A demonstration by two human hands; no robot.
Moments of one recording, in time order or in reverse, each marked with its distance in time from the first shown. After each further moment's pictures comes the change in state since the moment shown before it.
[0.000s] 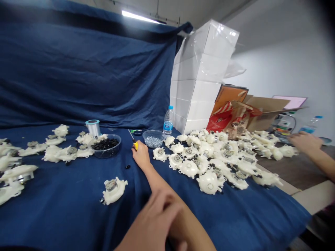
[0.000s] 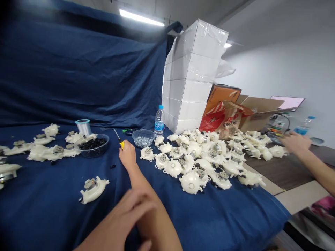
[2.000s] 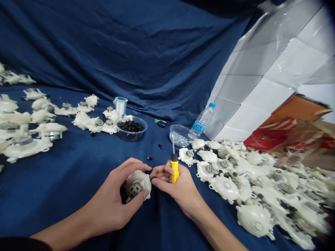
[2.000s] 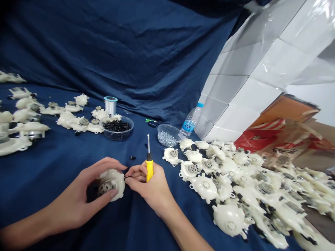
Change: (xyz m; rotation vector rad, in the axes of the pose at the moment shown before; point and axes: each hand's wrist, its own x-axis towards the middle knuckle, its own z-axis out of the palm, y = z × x) left_hand -0.050 -0.112 -0.055 -0.196 0.608 -0.120; right_hand -0.085 -0.064 -0.099 0.987 -0.520 0.475
